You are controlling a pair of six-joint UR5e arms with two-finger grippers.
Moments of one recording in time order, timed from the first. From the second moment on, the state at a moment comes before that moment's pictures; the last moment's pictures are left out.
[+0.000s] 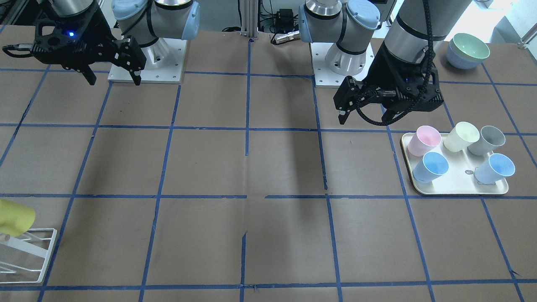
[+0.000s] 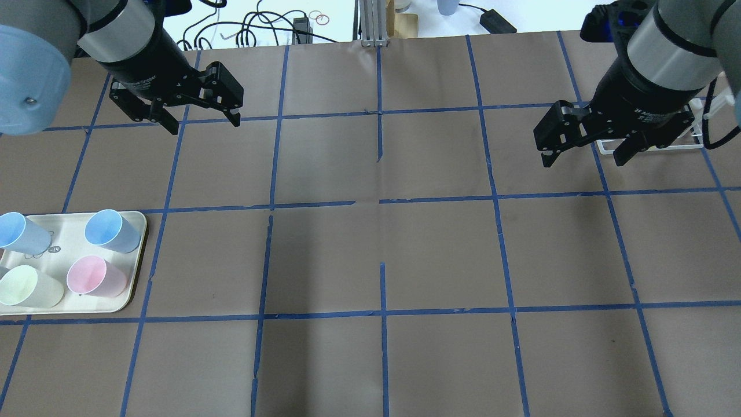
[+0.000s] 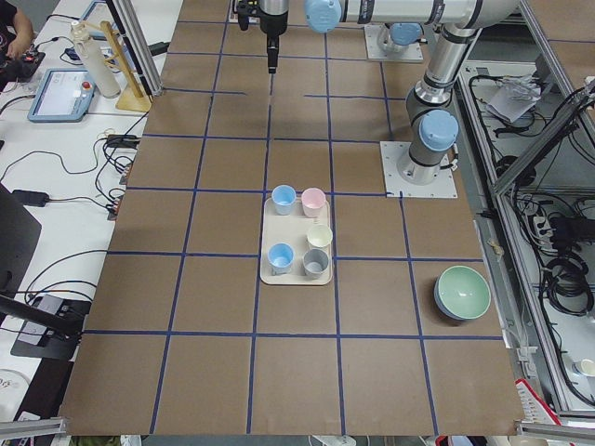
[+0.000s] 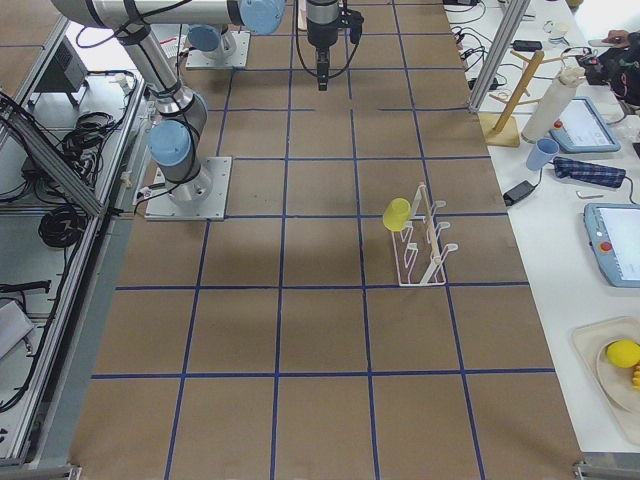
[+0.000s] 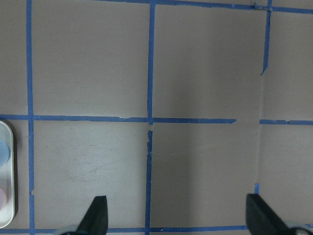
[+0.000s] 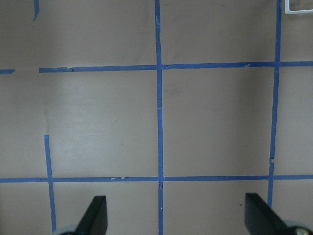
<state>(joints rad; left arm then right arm) -1.55 -1.59 -1.56 -1.49 1.50 -0.02 1.49 -1.74 1.69 -1.54 -1.54 -0.06</state>
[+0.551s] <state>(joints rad) -1.55 -1.59 -1.56 -1.49 1.50 -0.02 1.49 -1.75 1.69 -1.54 -1.56 -0.06</state>
